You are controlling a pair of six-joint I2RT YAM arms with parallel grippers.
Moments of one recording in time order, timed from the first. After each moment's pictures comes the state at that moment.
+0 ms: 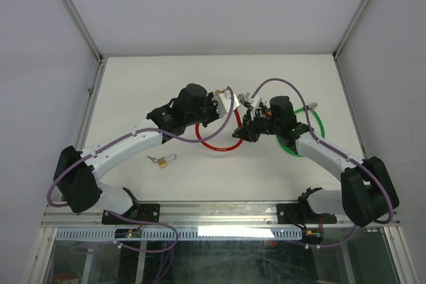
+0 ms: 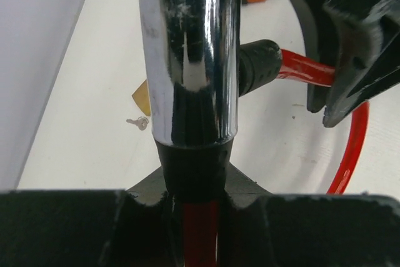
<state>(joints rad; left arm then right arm) -0.81 1.40 1.16 -0.25 0.09 0.49 0.48 1.25 0.72 -0.04 -0.75 -0.09</state>
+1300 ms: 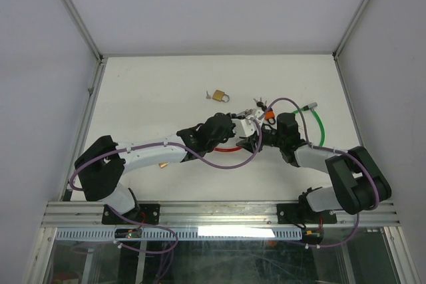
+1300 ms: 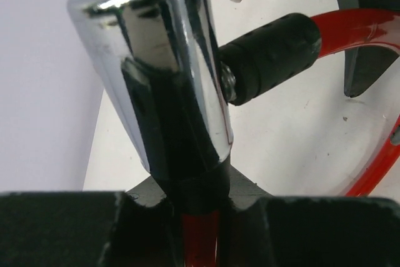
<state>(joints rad) -1.05 1.58 1.00 0.08 -0.44 0.65 0.41 1.38 0.40 0.56 -0.80 -0.23</state>
